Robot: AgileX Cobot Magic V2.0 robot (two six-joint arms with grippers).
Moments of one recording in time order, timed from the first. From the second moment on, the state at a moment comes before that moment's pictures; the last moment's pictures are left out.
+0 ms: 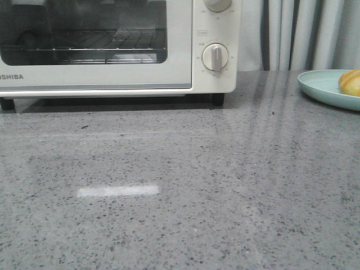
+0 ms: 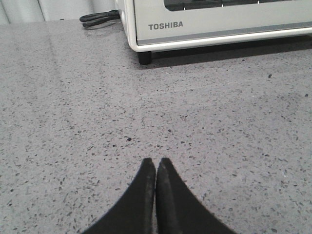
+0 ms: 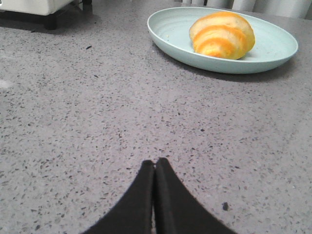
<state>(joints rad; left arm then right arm) -0.09 0.00 0.00 -0.16 0.34 0.30 0.09 -0.01 0.01 0.00 0.33 -0.10</state>
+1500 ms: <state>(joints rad) -0.09 0.00 0.00 -0.94 0.06 0.30 0.09 -0.01 0.01 0.53 -0.11 -0.08</state>
